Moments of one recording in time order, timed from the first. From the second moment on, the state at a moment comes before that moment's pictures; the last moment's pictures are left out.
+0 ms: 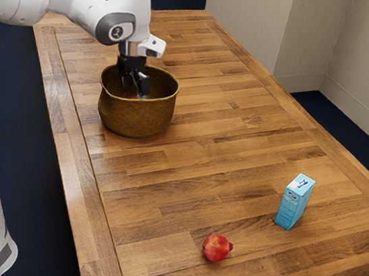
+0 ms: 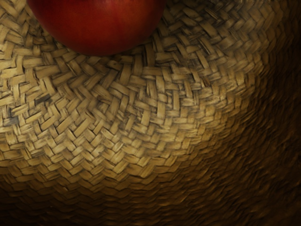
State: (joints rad) arm 0.04 -0.23 0.40 -2.20 0.15 2.06 0.11
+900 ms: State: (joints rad) arm 0.03 -0.22 0.39 -2.20 0.15 2.07 0.11
